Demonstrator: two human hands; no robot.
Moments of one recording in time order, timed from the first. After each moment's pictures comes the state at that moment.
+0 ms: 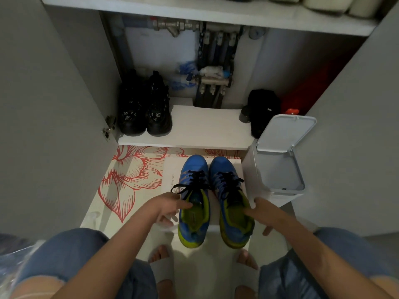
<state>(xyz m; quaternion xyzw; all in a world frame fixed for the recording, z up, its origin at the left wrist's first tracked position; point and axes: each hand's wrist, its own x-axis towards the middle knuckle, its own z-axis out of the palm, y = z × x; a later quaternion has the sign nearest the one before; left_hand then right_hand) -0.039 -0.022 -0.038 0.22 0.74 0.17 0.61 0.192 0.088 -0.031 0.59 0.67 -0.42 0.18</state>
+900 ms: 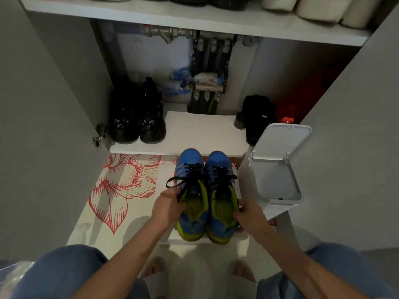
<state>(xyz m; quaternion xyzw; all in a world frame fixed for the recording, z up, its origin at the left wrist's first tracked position) -0.033 0.011 -0.067 0.42 0.83 0.18 0.33 0.172 0.093 -0.065 0.59 0.67 -0.45 -0.03</state>
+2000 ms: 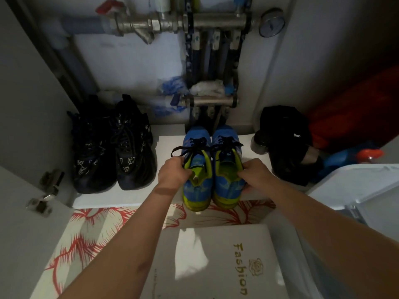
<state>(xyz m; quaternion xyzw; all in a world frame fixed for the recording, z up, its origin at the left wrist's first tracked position) -0.160 0.273 -0.130 0.43 0.84 0.21 0.26 0.032 0.364 -0.126 0.58 0.67 -0.45 -0.09</state>
